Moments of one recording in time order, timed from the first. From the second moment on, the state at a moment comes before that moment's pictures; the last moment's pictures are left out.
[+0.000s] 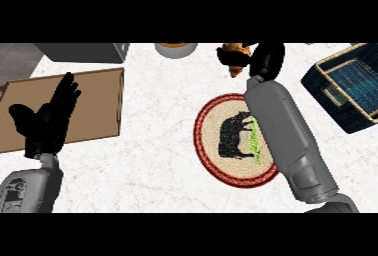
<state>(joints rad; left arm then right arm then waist) -0.24 0.20 0.14 -1.48 -0.04 0.04 0.18 -0.97 -0.02 -0.15 -0.75 0.67 -0.74 0.38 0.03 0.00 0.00</state>
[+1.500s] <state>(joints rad) -0.25 0.19 0.14 -1.46 -0.05 0.04 0.17 -1.37 -0.47 -0.29 -0.24 0.81 -0.74 0.56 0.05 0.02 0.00</state>
